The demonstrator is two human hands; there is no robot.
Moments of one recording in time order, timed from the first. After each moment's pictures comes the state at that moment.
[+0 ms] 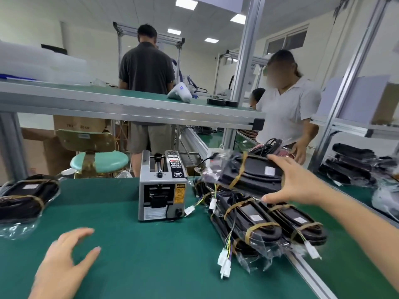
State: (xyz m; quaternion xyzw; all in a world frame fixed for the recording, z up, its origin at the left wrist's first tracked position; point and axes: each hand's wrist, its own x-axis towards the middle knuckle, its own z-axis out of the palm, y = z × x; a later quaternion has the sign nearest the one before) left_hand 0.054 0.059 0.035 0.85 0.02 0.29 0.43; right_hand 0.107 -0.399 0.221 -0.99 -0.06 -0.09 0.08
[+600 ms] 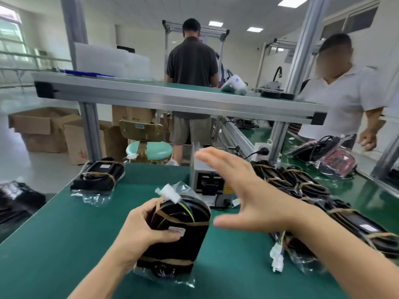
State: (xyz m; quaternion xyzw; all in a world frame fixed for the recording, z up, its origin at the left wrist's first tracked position) left_hand 0.019 0.048 0.092 0.72 -0.11 0.11 0.68; right_hand 0.051 -0.188 0.209 -0.85 -0.48 -0.08 0.18
